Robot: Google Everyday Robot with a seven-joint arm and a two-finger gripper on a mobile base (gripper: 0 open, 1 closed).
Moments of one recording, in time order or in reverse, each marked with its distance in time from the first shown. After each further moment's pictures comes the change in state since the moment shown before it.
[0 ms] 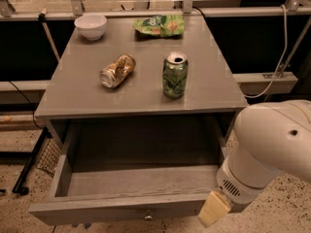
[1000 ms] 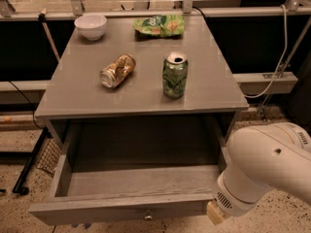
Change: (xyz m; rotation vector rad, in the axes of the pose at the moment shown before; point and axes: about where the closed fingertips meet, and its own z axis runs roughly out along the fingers) arm 0.012 0.004 0.049 -0.039 0.026 0.100
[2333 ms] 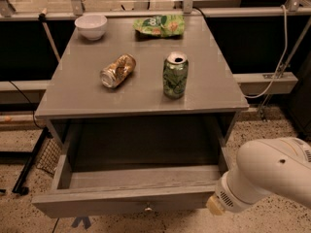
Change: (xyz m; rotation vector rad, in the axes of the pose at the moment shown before) arm -0.021 -0.034 0.029 0.036 -0.142 -0.019
